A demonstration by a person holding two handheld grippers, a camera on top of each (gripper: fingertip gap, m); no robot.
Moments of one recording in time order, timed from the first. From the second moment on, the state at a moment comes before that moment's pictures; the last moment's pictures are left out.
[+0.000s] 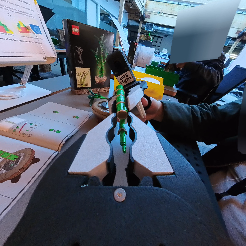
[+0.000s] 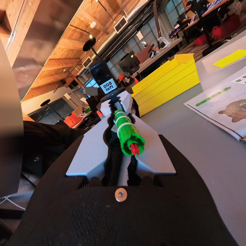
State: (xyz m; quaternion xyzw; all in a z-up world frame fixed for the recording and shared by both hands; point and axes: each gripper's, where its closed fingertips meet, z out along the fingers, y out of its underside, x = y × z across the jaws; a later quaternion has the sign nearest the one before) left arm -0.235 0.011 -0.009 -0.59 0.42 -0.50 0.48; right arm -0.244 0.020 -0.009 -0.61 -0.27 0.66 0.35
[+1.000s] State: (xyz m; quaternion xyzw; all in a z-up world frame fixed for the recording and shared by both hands) left arm -0.233 0.009 -0.024 -0.52 0.56 -0.22 0.61; right arm -0.243 0.016 -0.024 -0.63 -0.20 0.72 0.20
